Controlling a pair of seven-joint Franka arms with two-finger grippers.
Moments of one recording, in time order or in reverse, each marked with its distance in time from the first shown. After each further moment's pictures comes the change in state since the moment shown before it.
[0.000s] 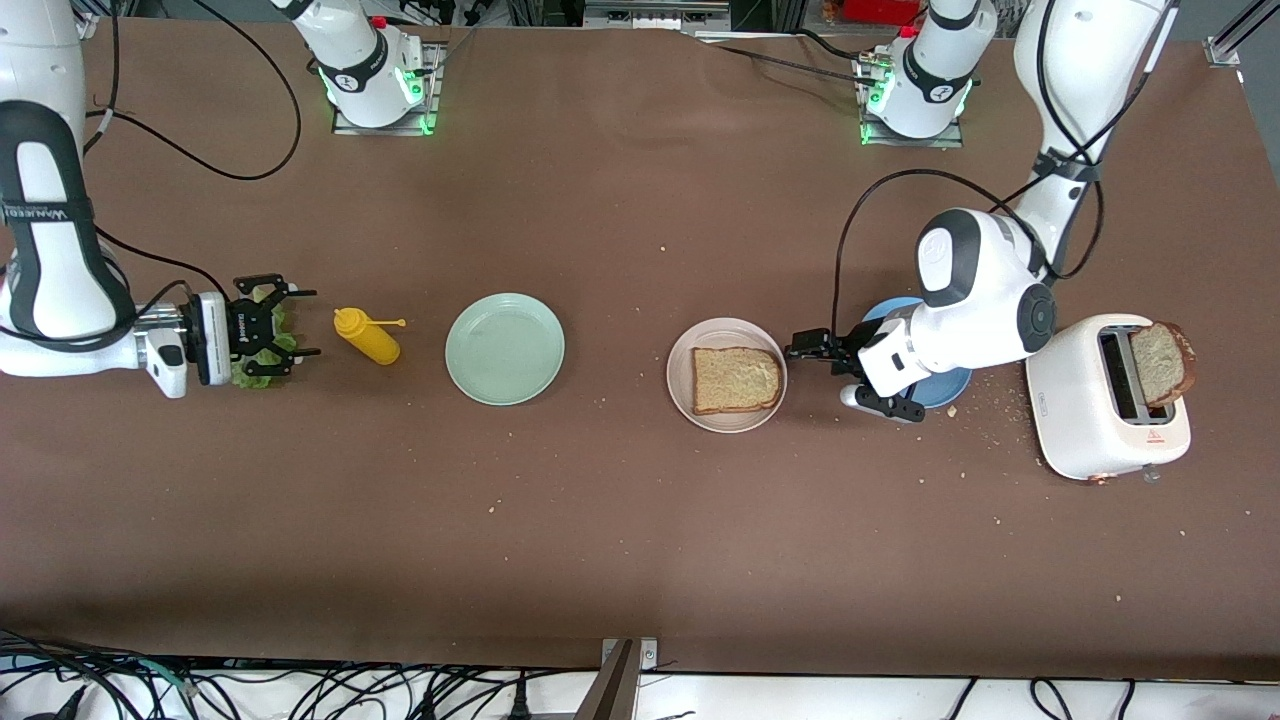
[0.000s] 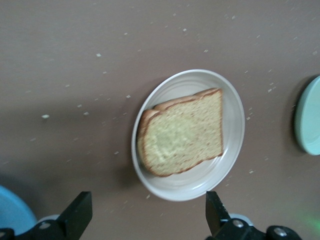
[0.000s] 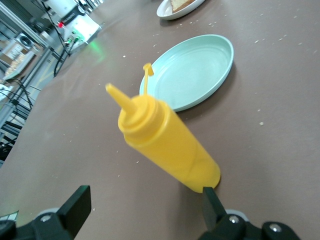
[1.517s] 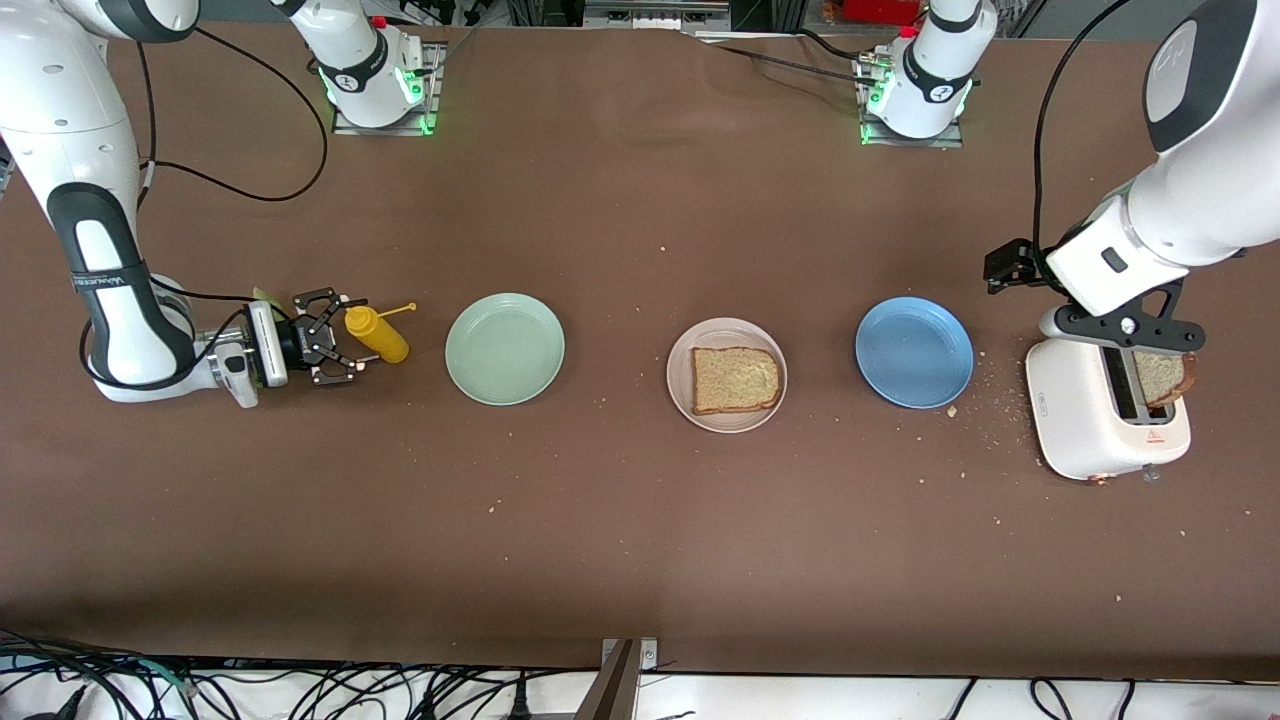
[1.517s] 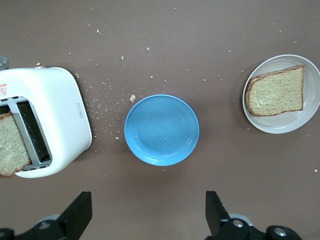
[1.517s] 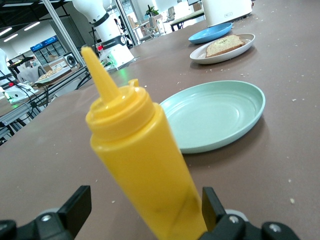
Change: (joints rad) left arm 0.078 -0.262 0.054 0.352 0.488 -0.647 -0.185; right arm -0.004 0.181 0.067 0.062 0.154 -0.057 -0.319
